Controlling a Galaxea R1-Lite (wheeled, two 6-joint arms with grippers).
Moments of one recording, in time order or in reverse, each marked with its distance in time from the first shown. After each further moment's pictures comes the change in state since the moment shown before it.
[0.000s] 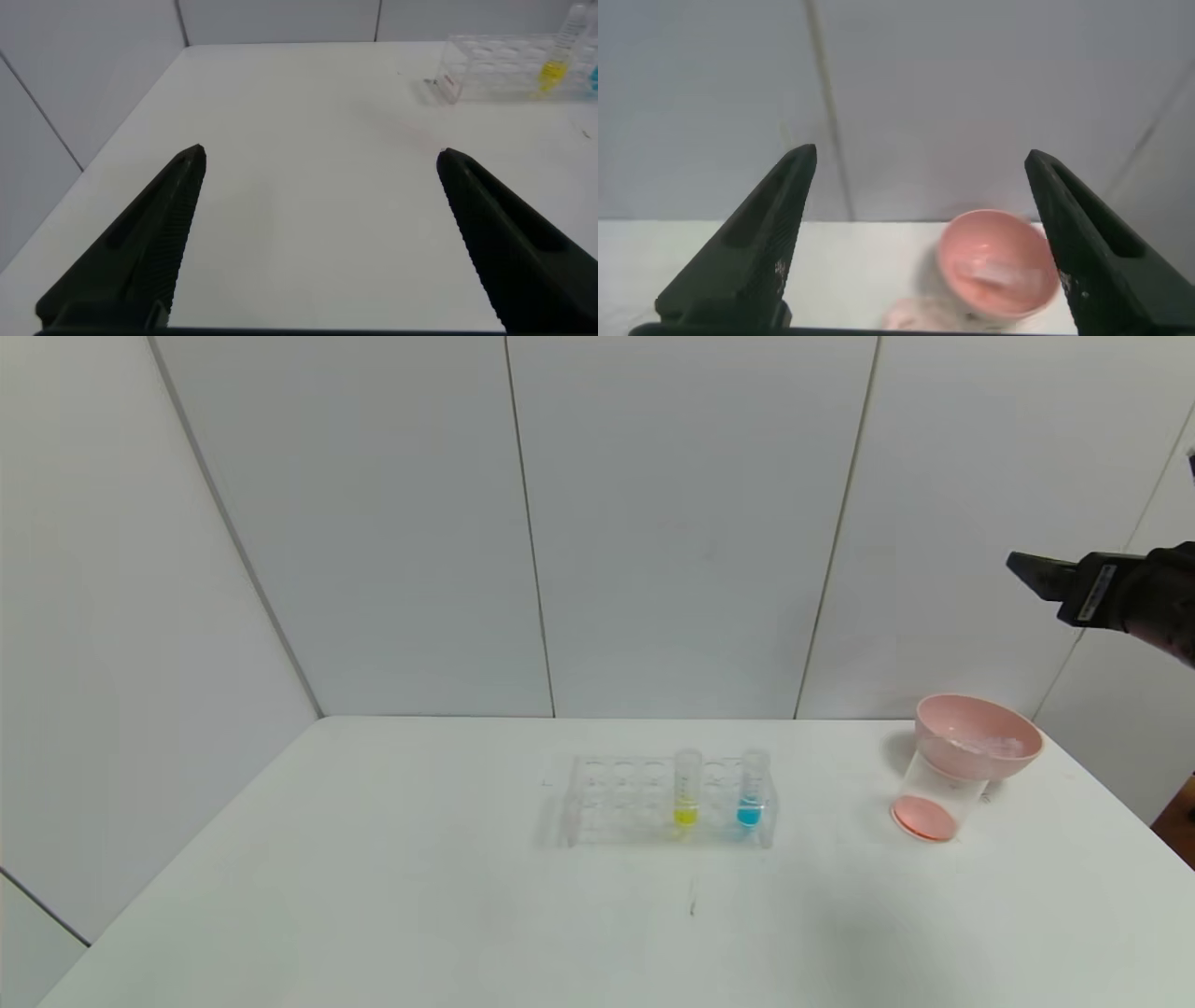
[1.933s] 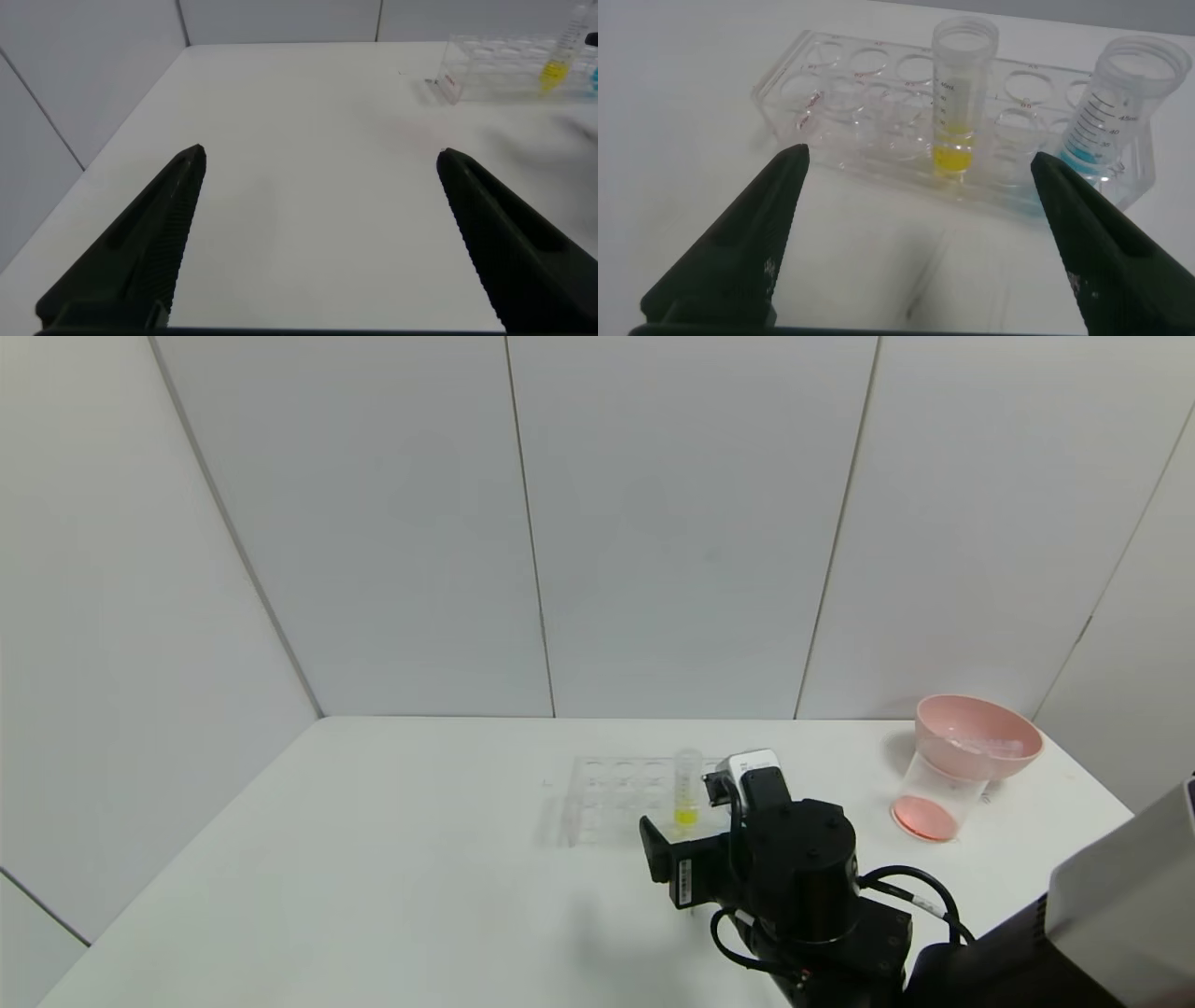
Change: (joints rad) left arm 0.000 0.000 0.000 0.000 0.000 0.000; right arm 0.820 0.523 0.241 -0.490 -0.463 0.172
